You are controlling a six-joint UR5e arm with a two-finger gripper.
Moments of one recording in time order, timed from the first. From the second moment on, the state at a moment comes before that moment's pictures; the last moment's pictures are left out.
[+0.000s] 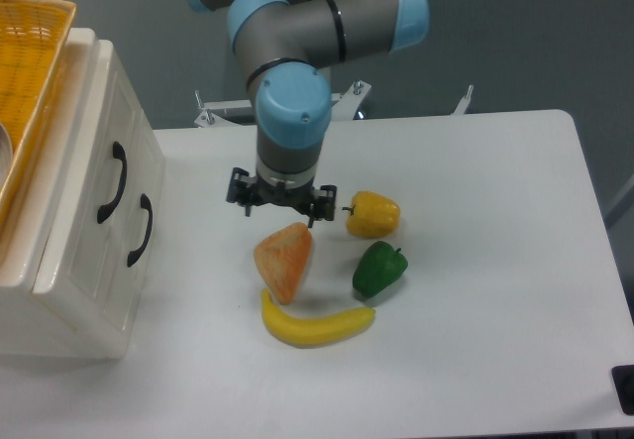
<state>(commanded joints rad) 2.28 -1.81 -1.59 -1.42 1.43 0.36</state>
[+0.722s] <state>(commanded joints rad) 2.20 -1.75 -1.58 -1.47 1.31 0.30</state>
